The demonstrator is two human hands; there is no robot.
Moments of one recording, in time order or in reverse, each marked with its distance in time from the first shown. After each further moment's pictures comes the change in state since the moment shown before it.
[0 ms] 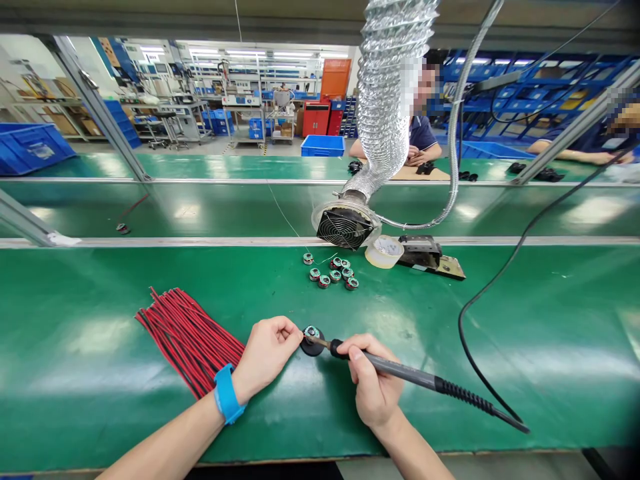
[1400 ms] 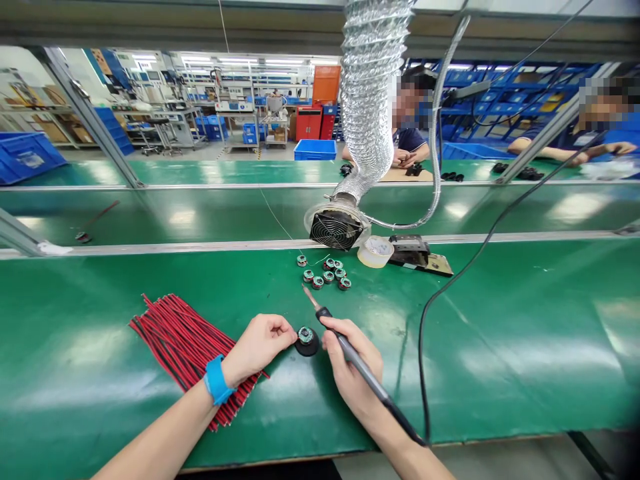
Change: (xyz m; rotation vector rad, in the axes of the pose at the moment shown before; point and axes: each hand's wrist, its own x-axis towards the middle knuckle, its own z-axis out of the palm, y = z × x) left_hand 0.015 0.003 -0.015 0.031 -0.239 0.003; right_hand 0.014 -0.006 0.013 -0.071 -0.005 -0.141
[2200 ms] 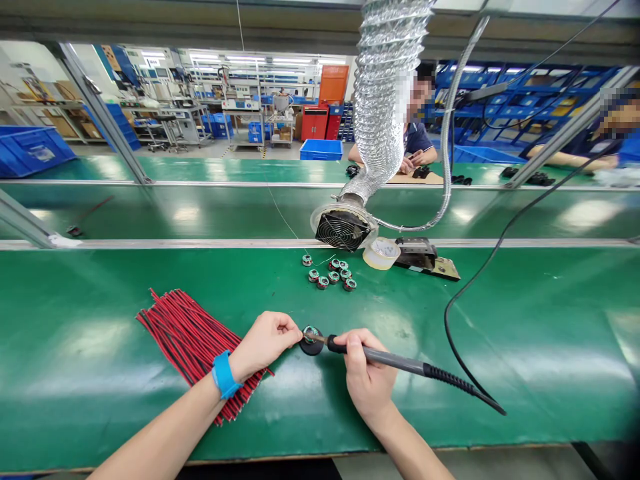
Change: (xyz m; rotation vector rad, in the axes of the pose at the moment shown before) left_hand -0.001 0.004 0.001 0.022 0.022 -0.027; right_hand -0.007 0.003 -0.005 0.004 0.070 0.102
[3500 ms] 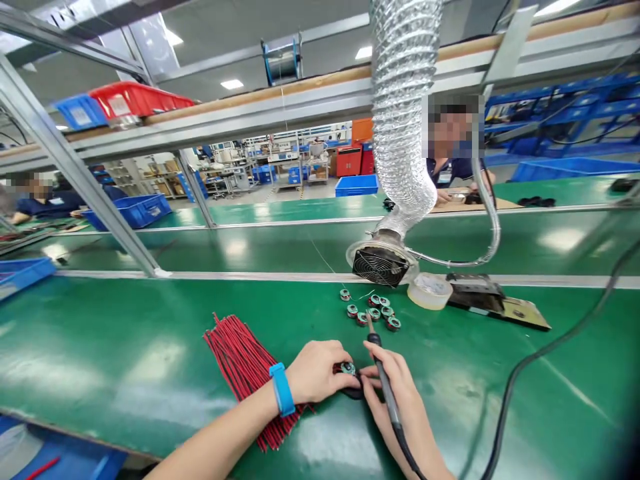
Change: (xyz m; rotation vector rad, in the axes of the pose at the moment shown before) left_hand 0.008 0.005 0.006 0.712 0.037 0.461; right_hand -0.002 0.029 0.019 0.010 -0.166 0.003
